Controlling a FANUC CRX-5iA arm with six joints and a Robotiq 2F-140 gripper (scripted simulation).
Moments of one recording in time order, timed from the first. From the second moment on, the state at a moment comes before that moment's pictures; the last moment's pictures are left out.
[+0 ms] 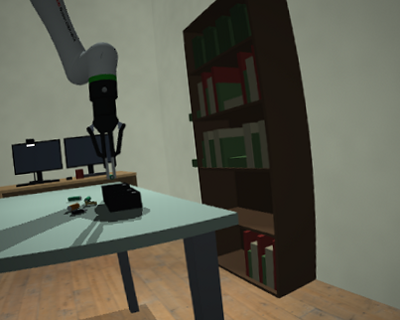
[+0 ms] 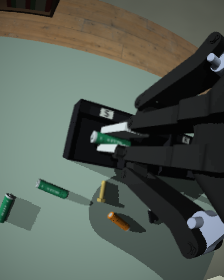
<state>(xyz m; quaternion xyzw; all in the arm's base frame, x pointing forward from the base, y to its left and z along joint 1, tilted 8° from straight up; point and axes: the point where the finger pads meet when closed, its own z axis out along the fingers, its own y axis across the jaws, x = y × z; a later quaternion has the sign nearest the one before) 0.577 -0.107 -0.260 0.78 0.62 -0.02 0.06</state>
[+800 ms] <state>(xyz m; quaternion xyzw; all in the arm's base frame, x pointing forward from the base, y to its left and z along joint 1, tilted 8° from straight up) 0.578 -0.109 -0.286 0.78 0.62 -0.02 0.06</state>
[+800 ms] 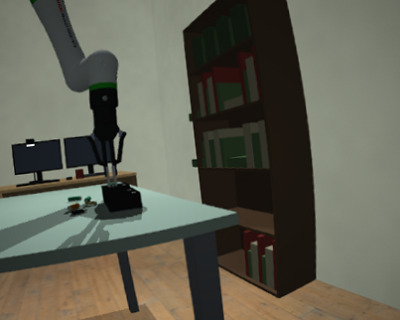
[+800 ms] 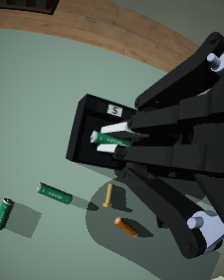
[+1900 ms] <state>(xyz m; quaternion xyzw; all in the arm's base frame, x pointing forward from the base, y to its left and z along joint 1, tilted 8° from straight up) 0.579 -0.112 -0.311 0.78 0.62 -0.02 0.06</state>
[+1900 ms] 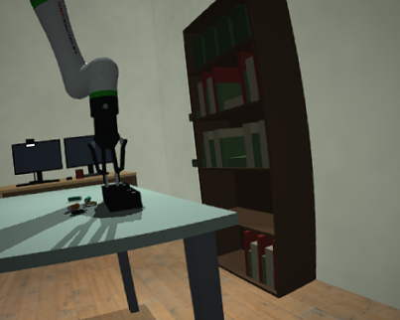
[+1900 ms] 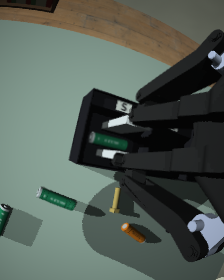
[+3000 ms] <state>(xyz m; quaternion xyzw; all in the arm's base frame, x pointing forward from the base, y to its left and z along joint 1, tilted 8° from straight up) 0.578 -0.108 -0.285 0.78 0.62 -0.02 0.06</state>
